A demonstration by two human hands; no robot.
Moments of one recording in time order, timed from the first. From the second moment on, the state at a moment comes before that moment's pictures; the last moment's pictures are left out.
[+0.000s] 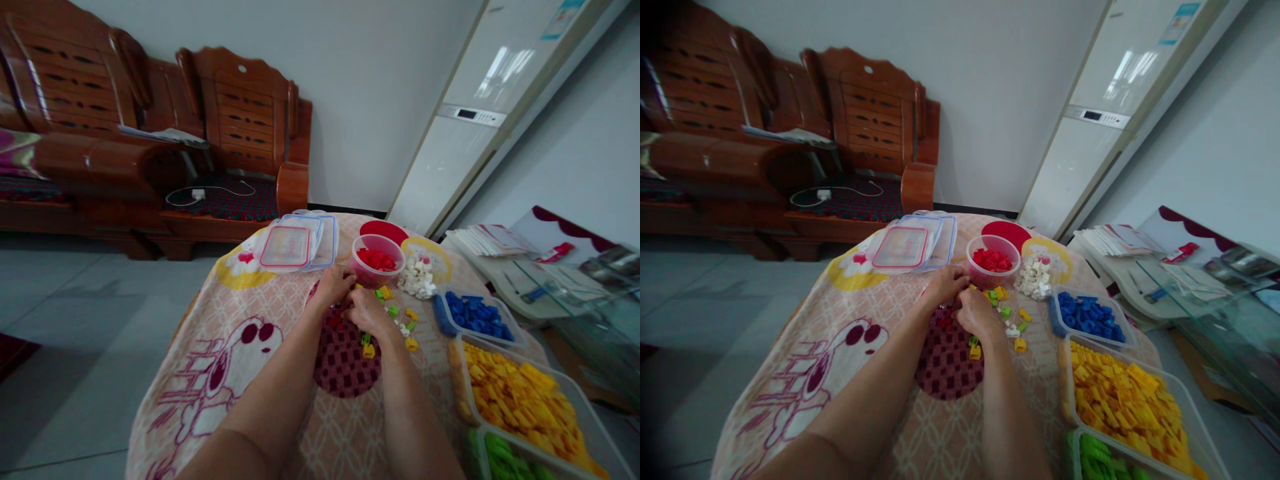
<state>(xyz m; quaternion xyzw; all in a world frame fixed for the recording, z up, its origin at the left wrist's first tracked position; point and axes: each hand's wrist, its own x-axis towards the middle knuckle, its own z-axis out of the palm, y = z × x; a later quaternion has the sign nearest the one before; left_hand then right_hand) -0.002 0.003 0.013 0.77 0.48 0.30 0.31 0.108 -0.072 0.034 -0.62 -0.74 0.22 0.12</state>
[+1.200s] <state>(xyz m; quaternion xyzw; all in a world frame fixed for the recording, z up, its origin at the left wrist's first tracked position) -0.002 0.006 0.008 0.79 0.44 0.30 0.30 0.149 -0.063 0.040 -0.49 -0.31 0.34 0.74</state>
